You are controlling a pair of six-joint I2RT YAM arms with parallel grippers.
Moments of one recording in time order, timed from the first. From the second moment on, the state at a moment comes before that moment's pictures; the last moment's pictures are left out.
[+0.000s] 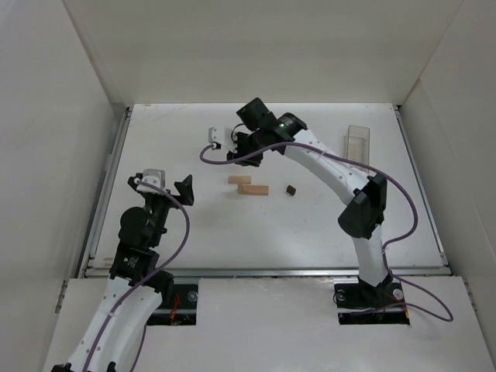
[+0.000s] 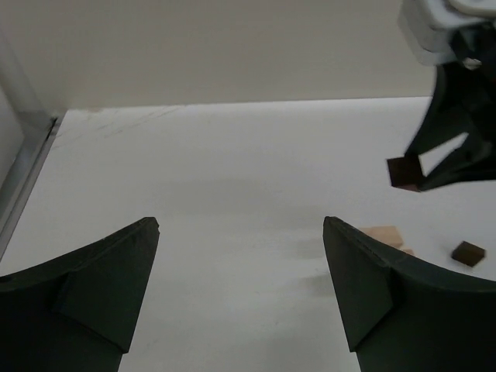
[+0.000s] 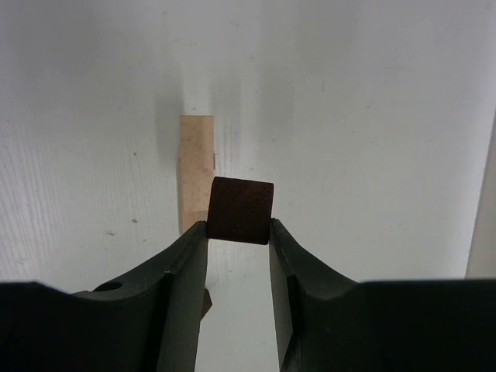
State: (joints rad) left arm -0.32 0.40 0.43 0.03 -0.19 -0.06; right arm 0.78 2.10 2.19 -1.02 -0.21 -0.79
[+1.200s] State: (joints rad) left arm -0.39 1.18 1.14 -0.53 0.91 0.94; right arm 0.76 1.63 1.63 -0.63 -0.46 -0.89
